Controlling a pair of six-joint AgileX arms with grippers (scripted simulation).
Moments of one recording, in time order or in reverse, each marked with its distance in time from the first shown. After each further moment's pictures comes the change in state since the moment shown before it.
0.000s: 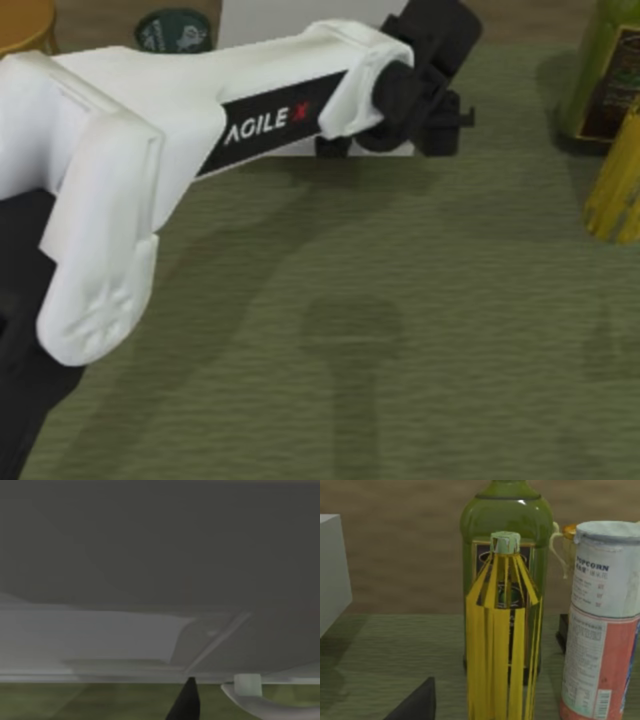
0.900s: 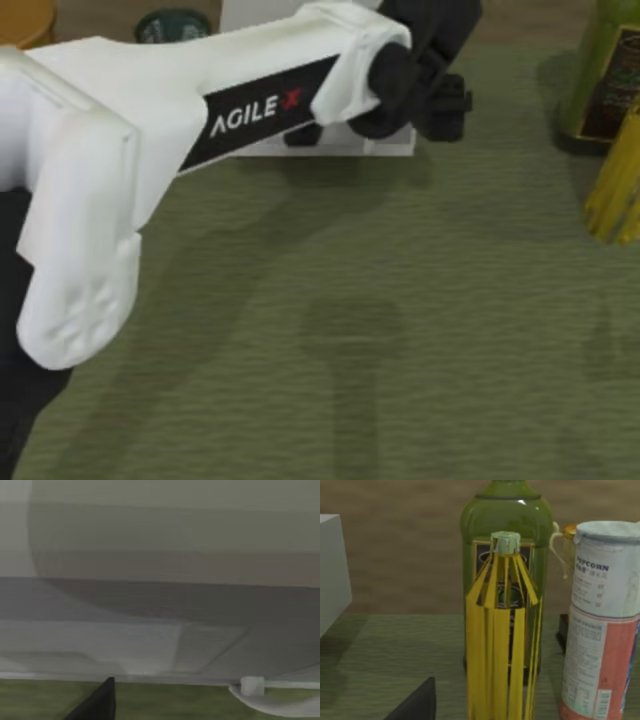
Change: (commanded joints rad) left arm -0.020 -0.050 -0.027 -0.038 -0.012 -0.019; right arm 0.000 0.000 0.000 0.000 0.000 0.000
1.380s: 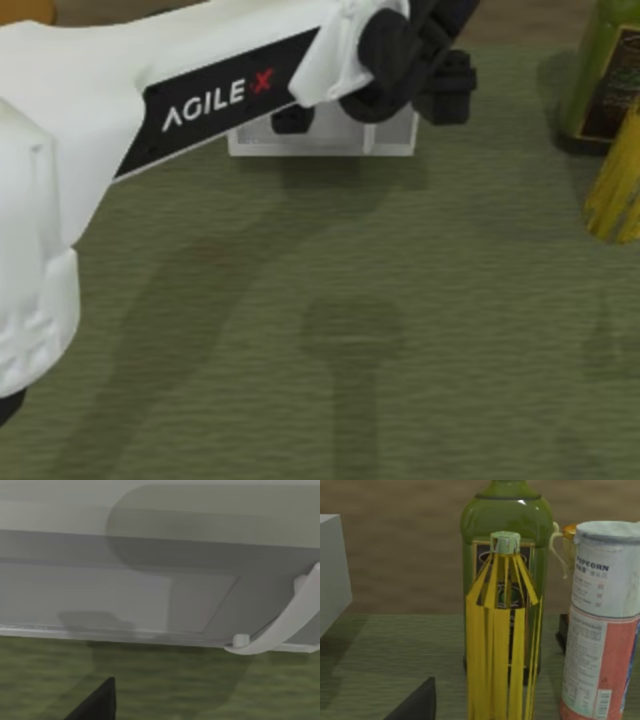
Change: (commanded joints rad) left arm -0.049 -0.155 -0.074 -0.093 -0.029 -0.046; right arm 0.000 0.000 0.000 0.000 0.000 0.000
